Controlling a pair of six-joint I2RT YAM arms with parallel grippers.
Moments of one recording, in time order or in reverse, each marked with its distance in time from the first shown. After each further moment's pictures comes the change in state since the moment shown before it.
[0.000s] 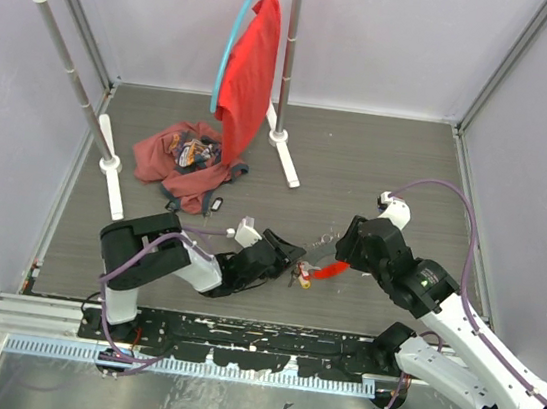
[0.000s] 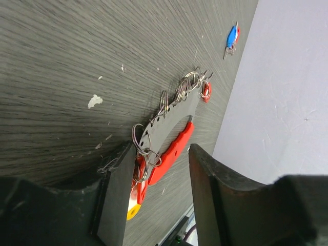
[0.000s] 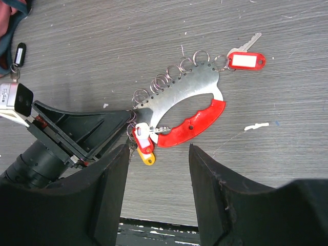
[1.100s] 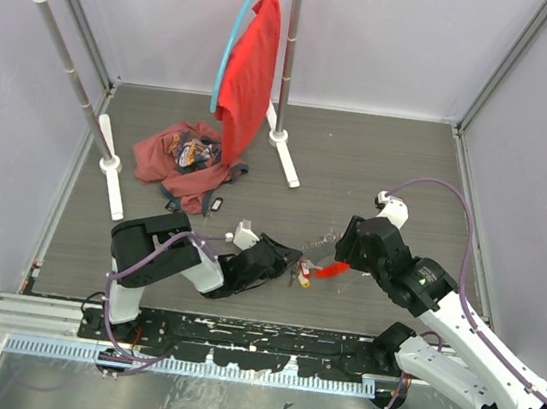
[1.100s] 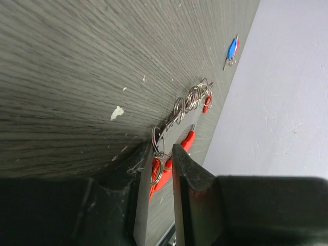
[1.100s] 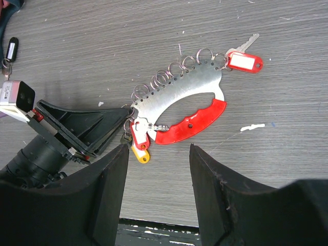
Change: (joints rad) left arm 0.011 0.066 -0.007 0.077 -0.008 -0.082; right arm 0.000 0.013 0.000 0.000 0.000 -0.027
